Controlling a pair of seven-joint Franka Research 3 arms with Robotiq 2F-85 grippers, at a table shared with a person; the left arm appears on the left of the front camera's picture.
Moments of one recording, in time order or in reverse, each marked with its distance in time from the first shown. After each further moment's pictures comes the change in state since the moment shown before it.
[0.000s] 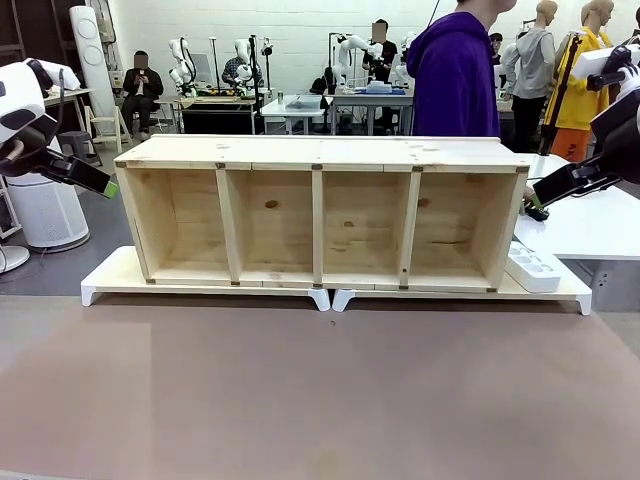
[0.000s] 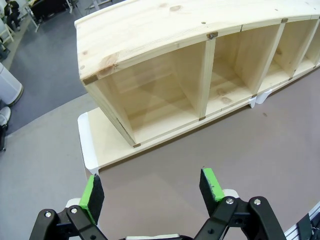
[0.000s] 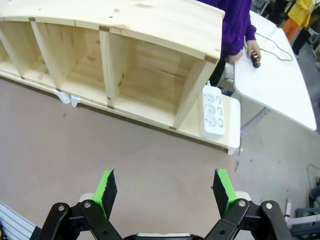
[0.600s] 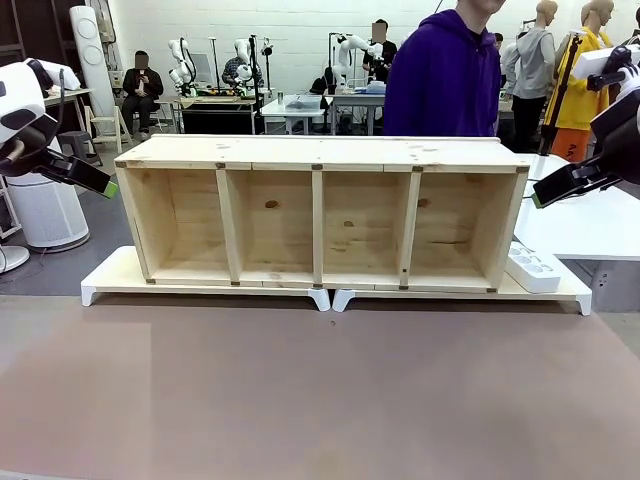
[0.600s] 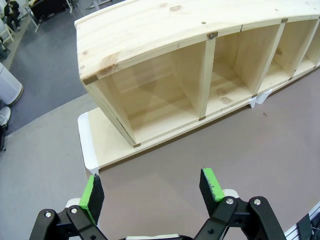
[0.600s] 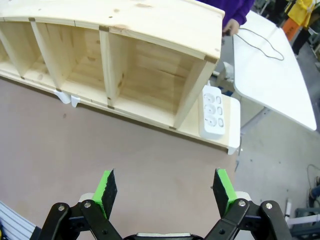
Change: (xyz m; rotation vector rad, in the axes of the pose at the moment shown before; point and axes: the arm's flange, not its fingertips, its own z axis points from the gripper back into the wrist) left arm 0.000 0.000 0.000 0.000 0.000 0.000; right arm 0.000 0.000 0.000 0.000 0.000 -0.001
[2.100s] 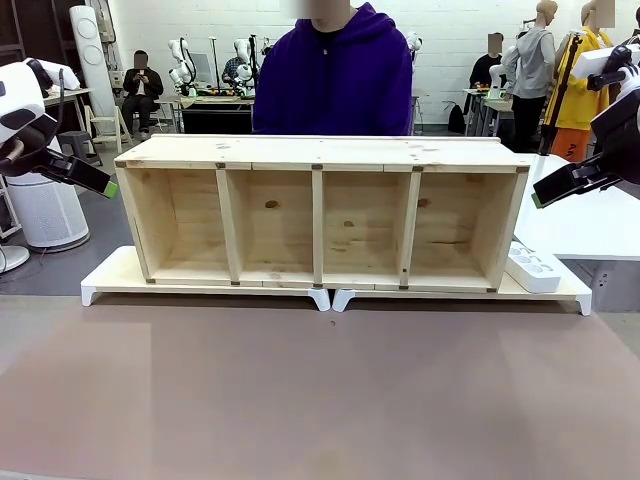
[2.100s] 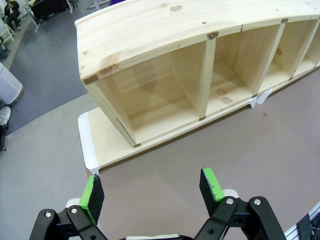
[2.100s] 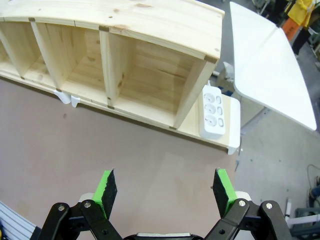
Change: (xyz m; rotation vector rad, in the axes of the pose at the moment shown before) left arm 0.000 0.000 0.000 0.001 0.000 0.000; right arm 0.000 0.000 0.000 0.000 0.000 -0.001
